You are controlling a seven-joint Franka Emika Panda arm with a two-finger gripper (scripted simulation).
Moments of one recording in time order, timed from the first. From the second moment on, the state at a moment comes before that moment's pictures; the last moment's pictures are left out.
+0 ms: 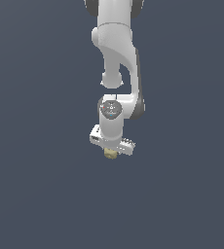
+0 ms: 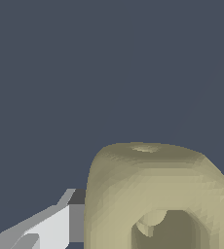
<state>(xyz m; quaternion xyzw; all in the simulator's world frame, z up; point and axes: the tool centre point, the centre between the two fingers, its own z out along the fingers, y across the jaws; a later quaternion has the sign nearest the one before) 0.014 -0.002 0.040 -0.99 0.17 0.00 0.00</state>
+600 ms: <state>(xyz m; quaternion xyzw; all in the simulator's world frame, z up) 0.020 0.026 0.052 -0.99 0.17 0.00 0.00</state>
